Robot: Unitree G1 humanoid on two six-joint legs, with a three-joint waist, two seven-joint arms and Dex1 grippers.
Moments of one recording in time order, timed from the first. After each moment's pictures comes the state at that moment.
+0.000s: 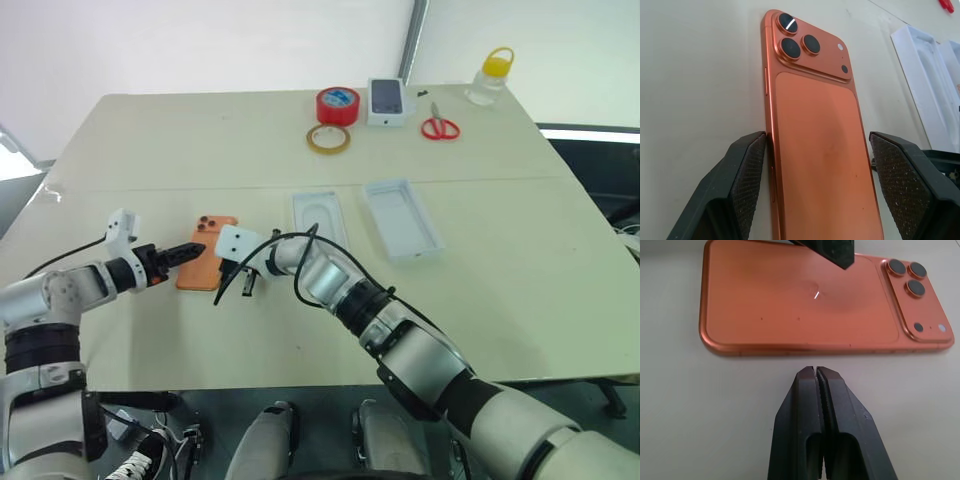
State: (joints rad) left arm -0.50 0.67 0.33 0.40 -0.61 1.05 -0.74; right arm -1.00 0.18 0.50 0.79 -0.26 0.32 0.63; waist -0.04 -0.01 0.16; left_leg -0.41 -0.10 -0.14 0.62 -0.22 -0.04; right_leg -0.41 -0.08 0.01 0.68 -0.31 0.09
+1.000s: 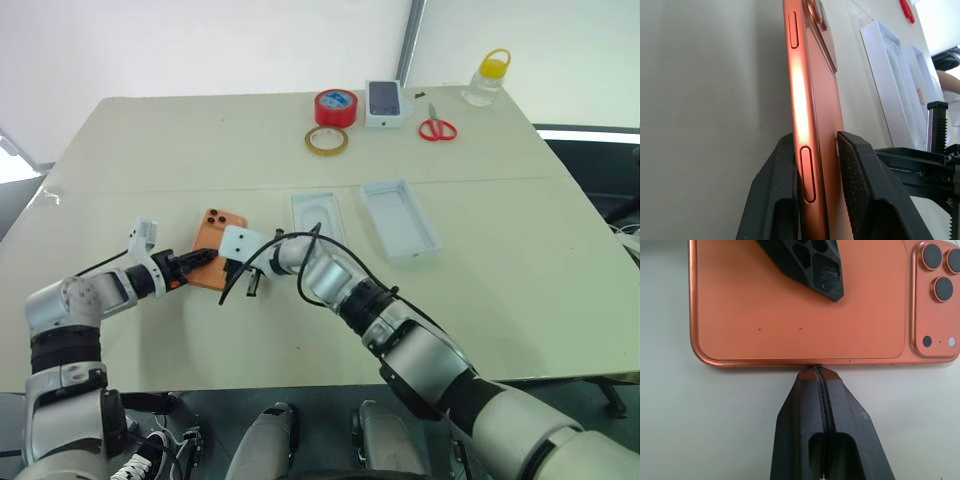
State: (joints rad) left arm -0.50 0.61 0.37 0.45 -0.63 1.09 -0.77; right arm -1.00 0.16 0.51 0.79 -0.27 0.32 0.65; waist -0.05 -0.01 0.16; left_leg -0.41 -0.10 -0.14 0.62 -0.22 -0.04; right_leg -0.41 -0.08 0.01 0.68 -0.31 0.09
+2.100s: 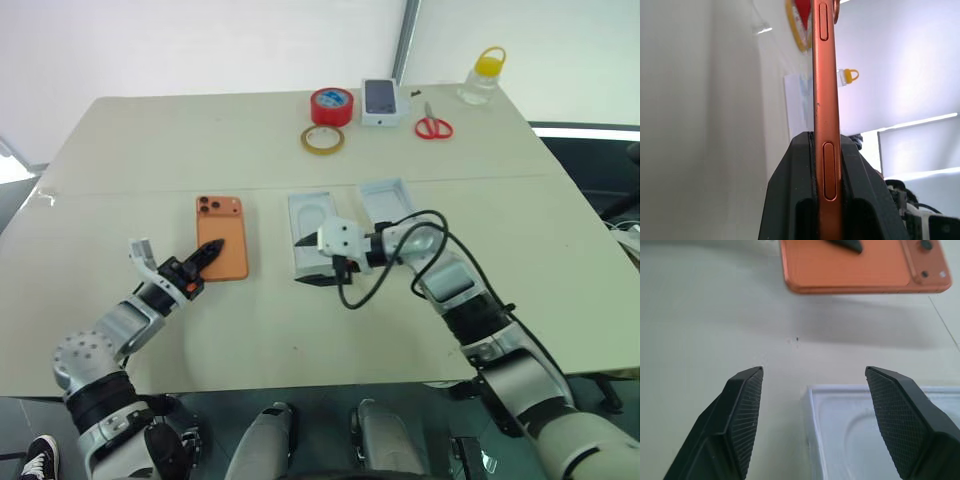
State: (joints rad) left arm -0.37 0.20 0.77 0.07 -1.16 1.18 -0.27; right arm -0.73 -0.39 0.38 0.28 -0.02 0.02 1.13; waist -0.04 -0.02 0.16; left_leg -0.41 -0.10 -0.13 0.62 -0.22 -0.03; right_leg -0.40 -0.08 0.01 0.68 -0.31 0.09
